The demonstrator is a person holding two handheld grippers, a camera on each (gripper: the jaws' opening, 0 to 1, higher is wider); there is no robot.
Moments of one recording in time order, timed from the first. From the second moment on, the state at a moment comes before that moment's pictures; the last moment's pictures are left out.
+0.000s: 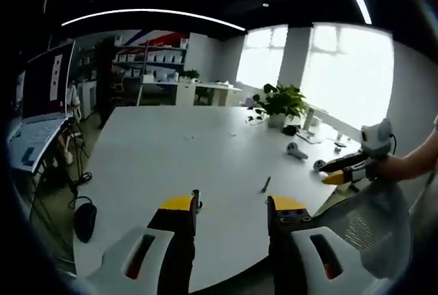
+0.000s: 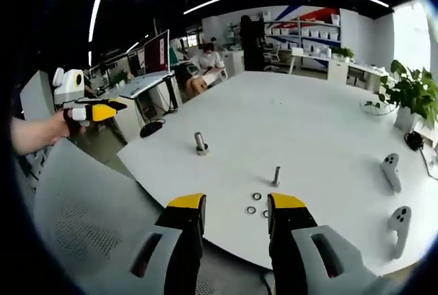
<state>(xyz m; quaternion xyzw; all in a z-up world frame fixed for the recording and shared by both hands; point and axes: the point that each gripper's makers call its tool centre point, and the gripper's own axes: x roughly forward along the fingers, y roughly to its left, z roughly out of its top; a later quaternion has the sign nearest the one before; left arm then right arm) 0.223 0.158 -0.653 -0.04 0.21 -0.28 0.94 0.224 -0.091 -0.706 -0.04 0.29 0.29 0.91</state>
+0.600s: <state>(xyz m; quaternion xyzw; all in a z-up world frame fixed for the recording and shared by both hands) 0.222 0.156 -0.652 -0.01 0.20 -0.29 0.94 0.225 -0.091 -0.703 -0.02 0.29 0.29 0.91</state>
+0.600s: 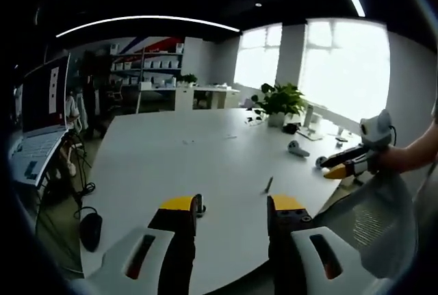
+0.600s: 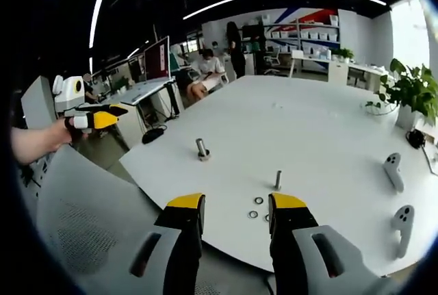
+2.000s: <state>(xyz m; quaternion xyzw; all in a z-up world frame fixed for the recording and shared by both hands) 0.216 0.144 -0.659 0.04 0.21 -0.31 0.93 0.233 -0.123 -0.711 0.01 0.32 0.23 0.92</state>
